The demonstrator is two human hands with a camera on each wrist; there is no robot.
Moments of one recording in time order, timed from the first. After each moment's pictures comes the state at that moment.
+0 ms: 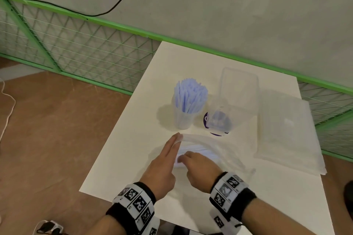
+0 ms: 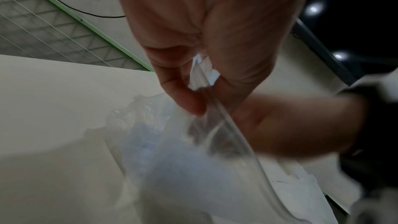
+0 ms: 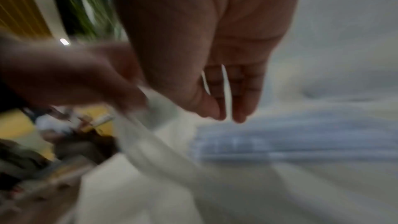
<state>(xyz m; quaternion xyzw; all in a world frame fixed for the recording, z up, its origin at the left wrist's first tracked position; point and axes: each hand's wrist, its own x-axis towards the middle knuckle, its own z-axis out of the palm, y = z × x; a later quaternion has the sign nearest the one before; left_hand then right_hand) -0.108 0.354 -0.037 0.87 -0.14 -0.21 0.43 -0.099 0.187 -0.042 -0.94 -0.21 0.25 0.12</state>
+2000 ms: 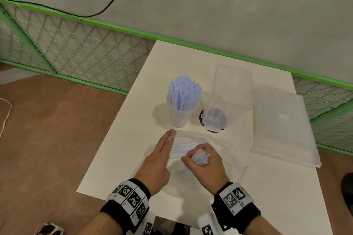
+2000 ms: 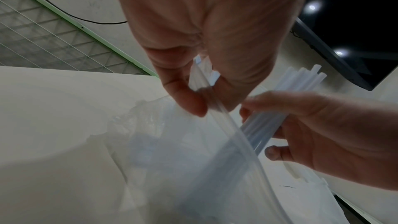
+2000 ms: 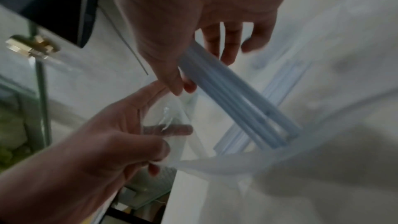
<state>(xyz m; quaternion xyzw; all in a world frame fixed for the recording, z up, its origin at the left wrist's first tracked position) -0.106 0.355 -0.034 0.88 -0.13 -0.20 0.41 -0.124 0.179 -0.039 -0.84 0.12 0.04 0.53</state>
